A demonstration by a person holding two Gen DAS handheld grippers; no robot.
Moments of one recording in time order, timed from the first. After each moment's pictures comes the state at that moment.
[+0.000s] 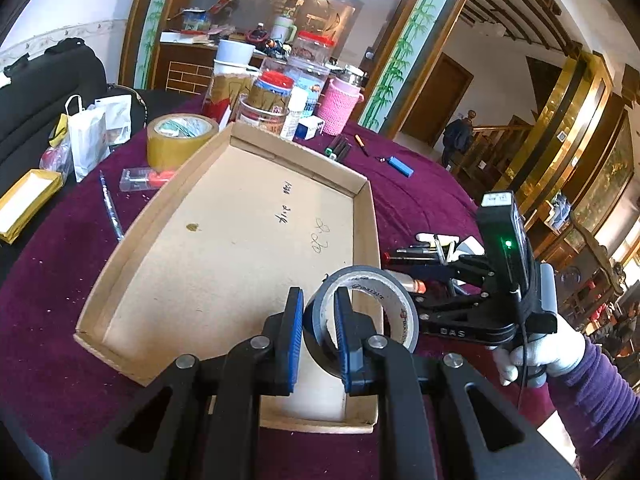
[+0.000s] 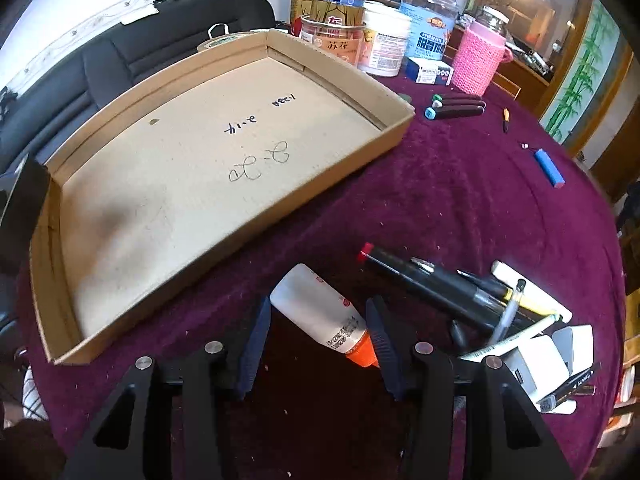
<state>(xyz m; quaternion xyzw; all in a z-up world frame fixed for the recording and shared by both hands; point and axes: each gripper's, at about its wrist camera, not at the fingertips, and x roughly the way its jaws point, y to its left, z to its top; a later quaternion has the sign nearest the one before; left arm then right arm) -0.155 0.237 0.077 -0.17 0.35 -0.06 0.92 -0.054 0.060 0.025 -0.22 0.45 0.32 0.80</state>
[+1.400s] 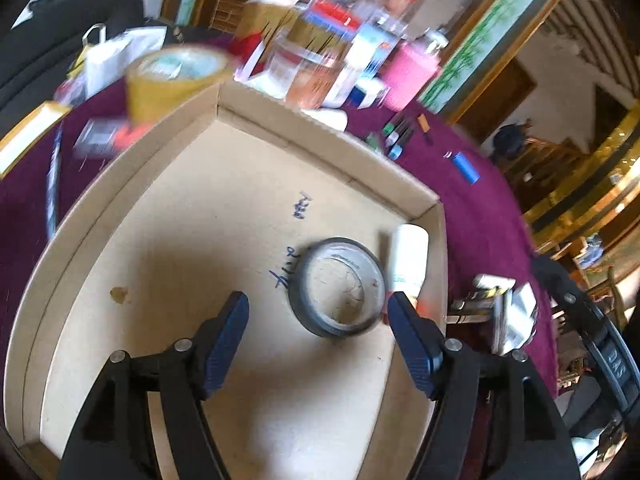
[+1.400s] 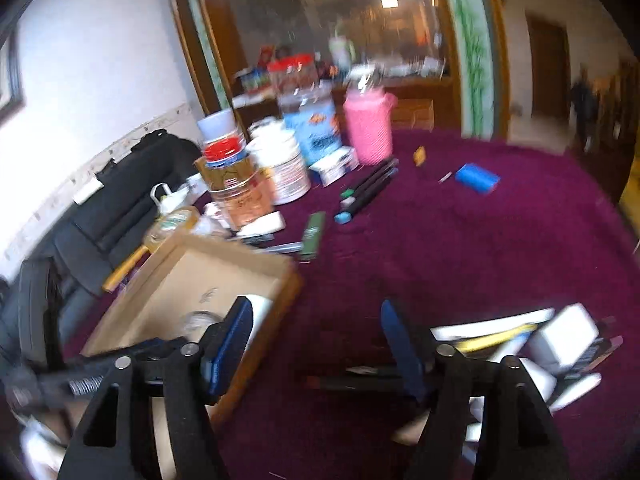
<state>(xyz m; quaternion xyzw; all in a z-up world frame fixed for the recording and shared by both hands) -0.040 0.236 0.030 -0.25 0.45 0.01 0.86 -0.017 0.002 0.087 0.01 0.34 0.23 0.91</state>
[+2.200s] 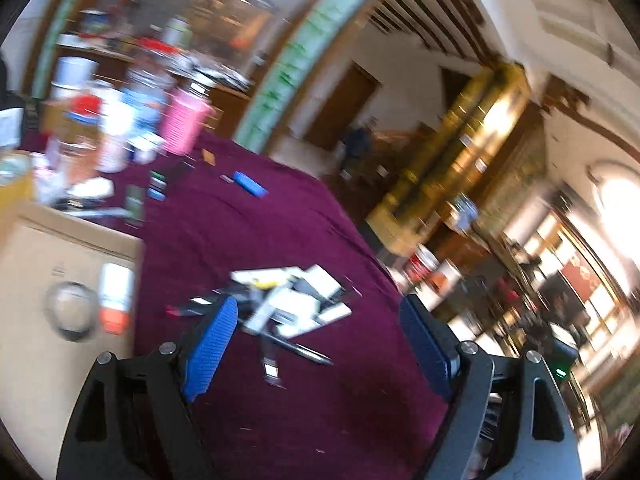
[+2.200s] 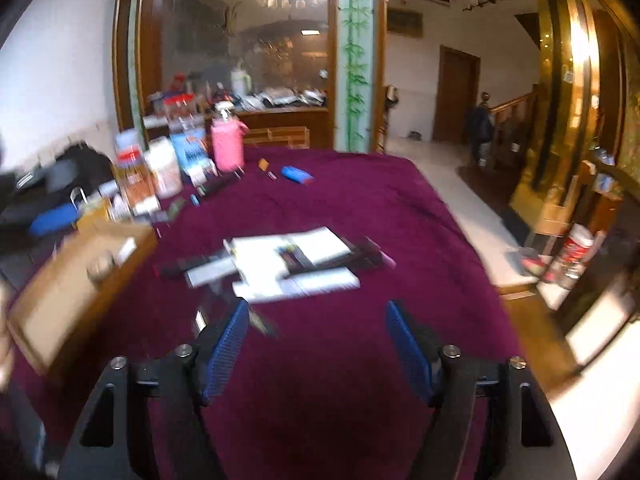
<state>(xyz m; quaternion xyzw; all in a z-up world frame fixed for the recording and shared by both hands) -0.086 0.090 0.129 -0.21 0.31 -0.26 0.89 -0.175 -0.183 0.113 -0.03 0.32 0.05 0.94</state>
